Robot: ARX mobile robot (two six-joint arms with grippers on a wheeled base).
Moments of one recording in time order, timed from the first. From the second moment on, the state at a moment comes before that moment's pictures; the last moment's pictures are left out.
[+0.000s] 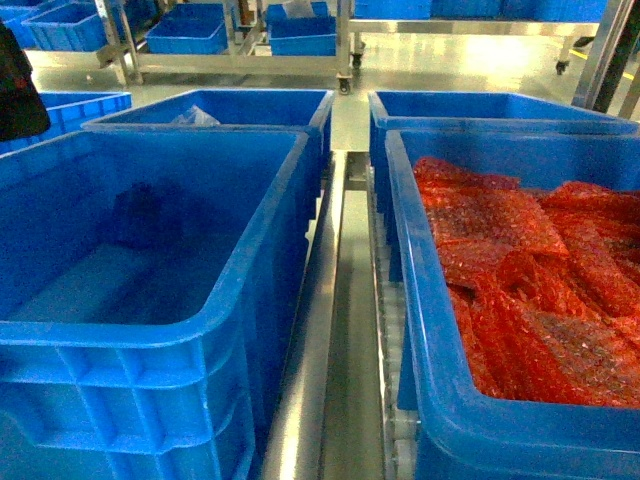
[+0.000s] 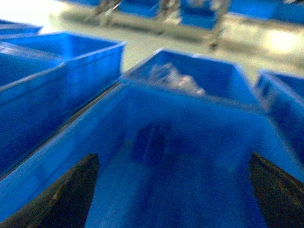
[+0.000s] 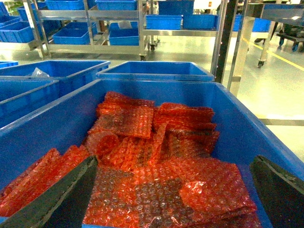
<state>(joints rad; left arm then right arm) -0.20 1.31 0.50 0.72 -0.36 -0.16 0.00 0.01 0.01 0.00 0.00 0.00</state>
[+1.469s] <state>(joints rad) 0.00 0.35 0.01 0.35 0.00 -0.02 0.00 0.01 0.01 0.00 0.00 0.00</state>
